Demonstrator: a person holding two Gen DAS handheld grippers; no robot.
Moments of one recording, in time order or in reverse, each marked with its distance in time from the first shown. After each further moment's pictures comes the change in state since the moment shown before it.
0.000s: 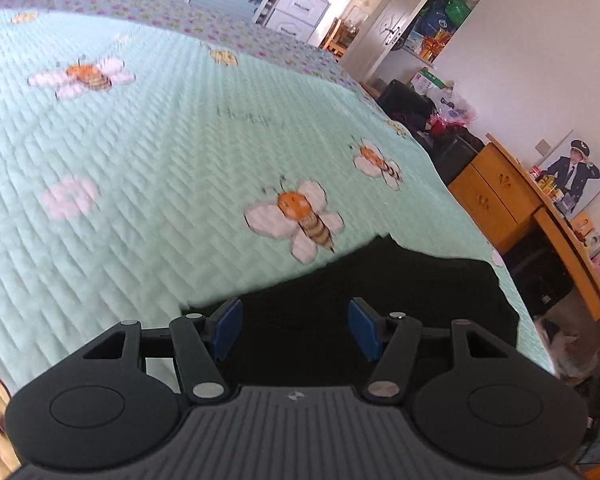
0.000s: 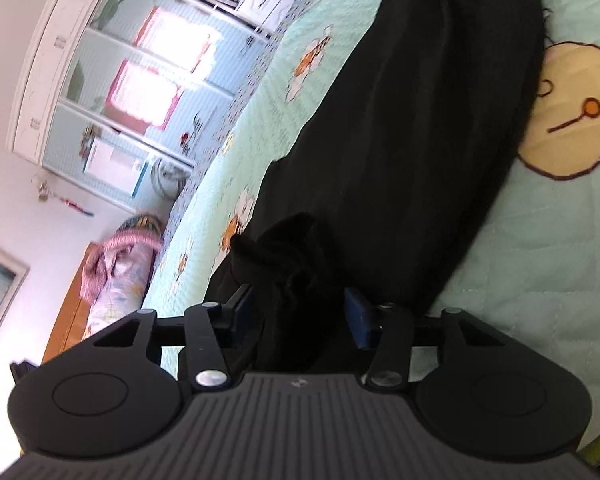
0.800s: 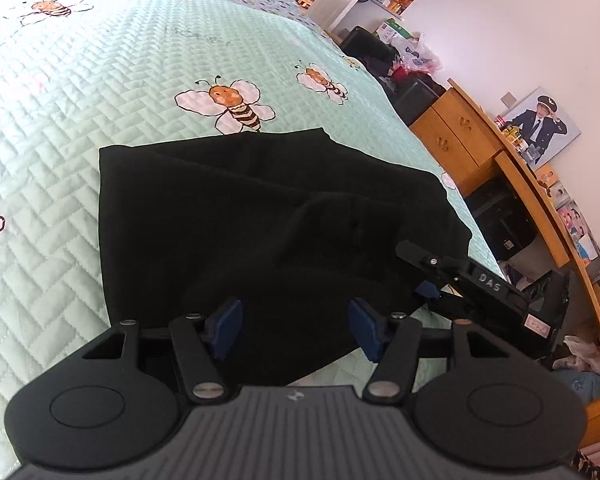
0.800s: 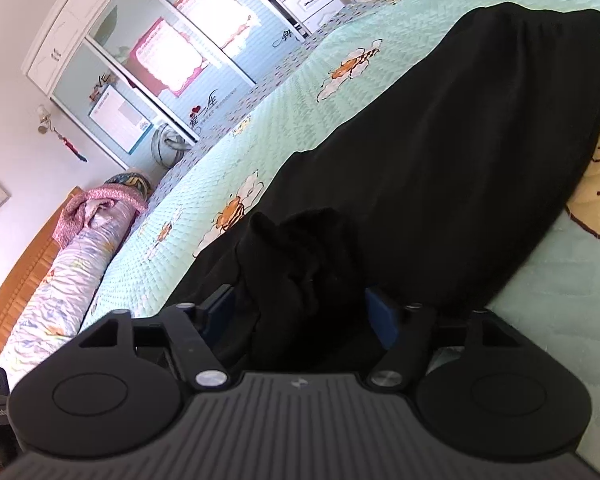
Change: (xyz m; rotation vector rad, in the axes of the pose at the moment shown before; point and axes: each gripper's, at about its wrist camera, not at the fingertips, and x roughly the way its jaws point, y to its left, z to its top) left arm -0.005 -0.039 -0.070 0.023 0.124 -0.090; right arm 0.017 0.024 -0.004 -0.254 -0.003 -0.052
